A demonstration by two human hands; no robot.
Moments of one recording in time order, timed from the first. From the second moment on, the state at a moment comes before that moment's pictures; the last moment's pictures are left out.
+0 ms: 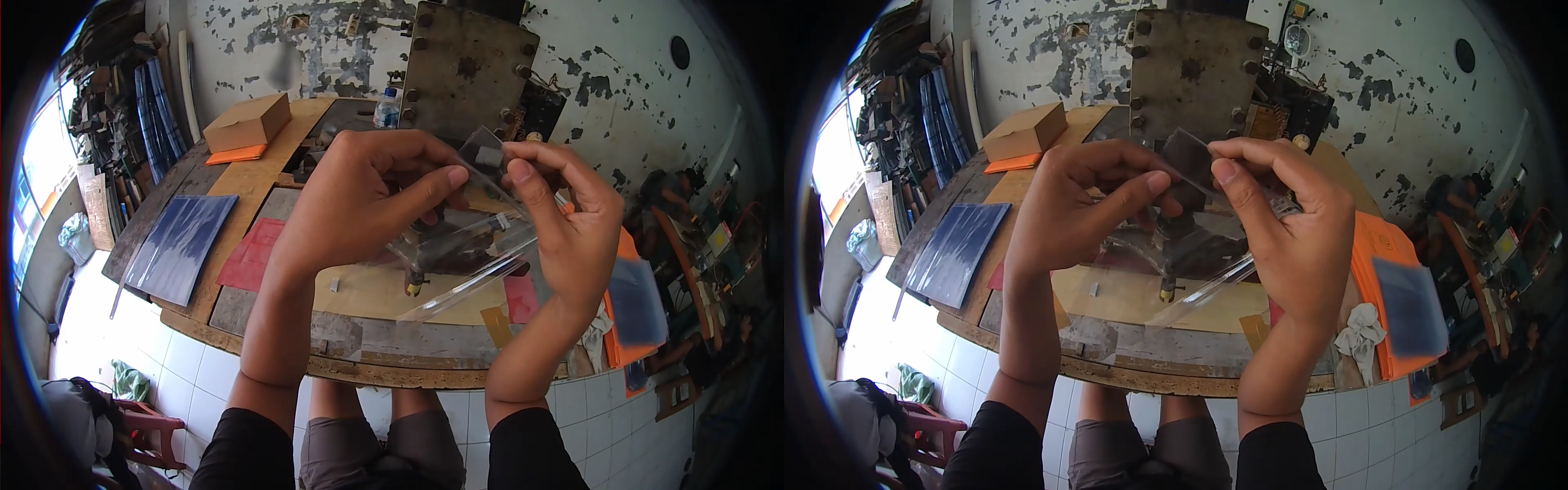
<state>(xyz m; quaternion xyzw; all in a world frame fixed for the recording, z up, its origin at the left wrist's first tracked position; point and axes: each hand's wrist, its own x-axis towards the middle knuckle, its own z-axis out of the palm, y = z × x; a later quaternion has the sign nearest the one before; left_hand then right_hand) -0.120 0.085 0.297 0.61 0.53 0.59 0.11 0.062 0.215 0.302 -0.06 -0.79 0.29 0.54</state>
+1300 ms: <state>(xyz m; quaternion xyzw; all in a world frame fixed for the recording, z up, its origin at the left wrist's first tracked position) -0.134 0.087 0.297 0.57 0.43 0.70 0.03 0.065 0.229 0.306 0.03 -0.71 0.44 0.55</state>
